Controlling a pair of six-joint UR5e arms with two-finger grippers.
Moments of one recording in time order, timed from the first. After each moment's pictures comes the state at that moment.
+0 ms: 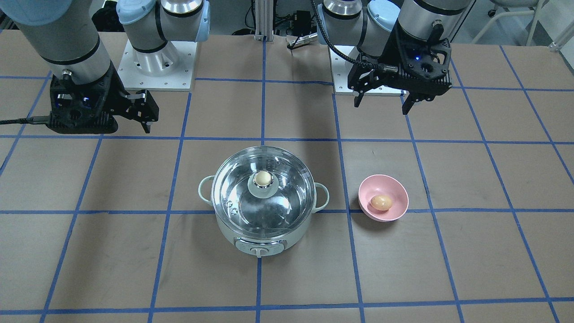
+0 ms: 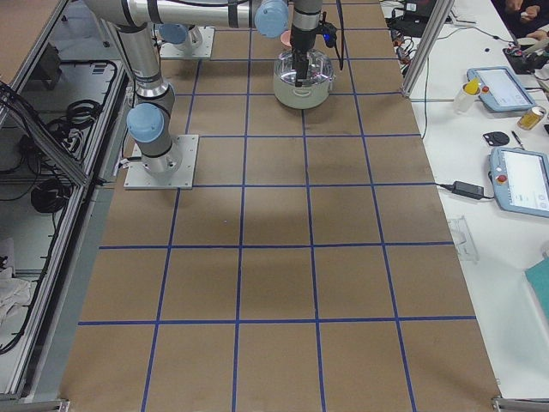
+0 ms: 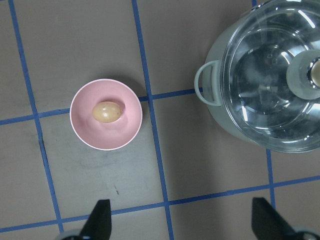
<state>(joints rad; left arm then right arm) -1.59 -1.54 -1.53 -1.61 1.54 0.12 1.57 -1.51 1.56 -1.56 -1.65 -0.07</state>
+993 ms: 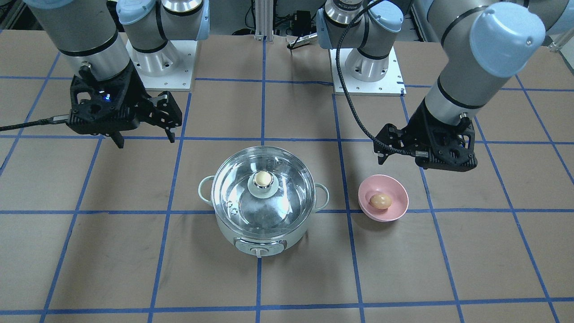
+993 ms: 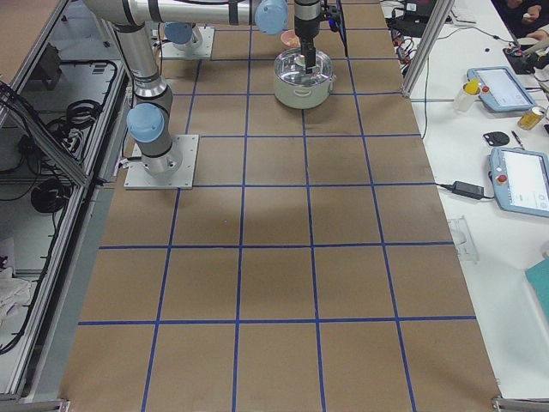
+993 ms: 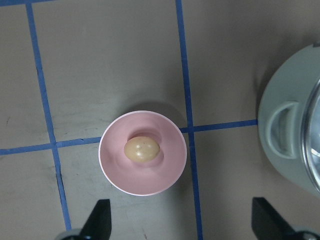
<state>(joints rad) -1.48 -1.70 -1.59 -1.42 1.54 0.18 1.62 -1.51 1.57 -1.74 -1.52 -0.07</state>
